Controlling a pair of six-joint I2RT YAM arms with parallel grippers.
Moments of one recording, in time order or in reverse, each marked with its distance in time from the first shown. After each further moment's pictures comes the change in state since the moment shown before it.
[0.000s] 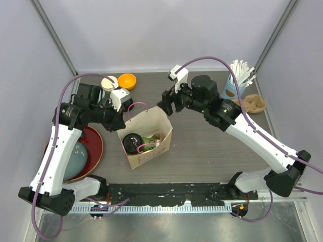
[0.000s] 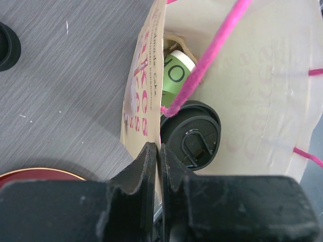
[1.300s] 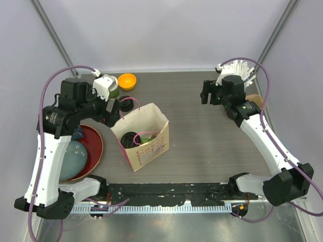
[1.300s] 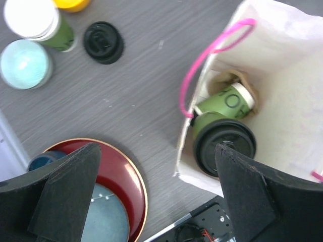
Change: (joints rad) left arm 0.010 -0.027 0.173 0.011 -0.291 -0.110; right arm -0.444 -0.084 -0.230 -0.014 0.175 0.134
